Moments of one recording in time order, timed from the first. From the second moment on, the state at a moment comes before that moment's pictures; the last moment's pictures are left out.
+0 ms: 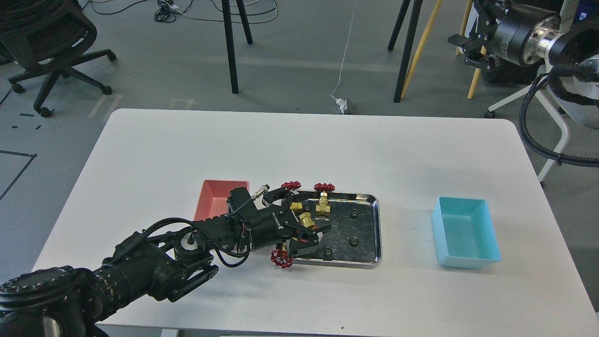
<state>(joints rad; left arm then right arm) -0.65 0.02 -0.24 -0.59 2.12 0.49 -0.48 1.10 -0.62 0.64 0.92 -0.42 0.32 -0.18</state>
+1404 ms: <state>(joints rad) -0.67 0.01 -0.18 -0.58 1.97 0.49 -0.47 1.11 -0.61 0.62 0.87 -0.43 0.31 -0.18</state>
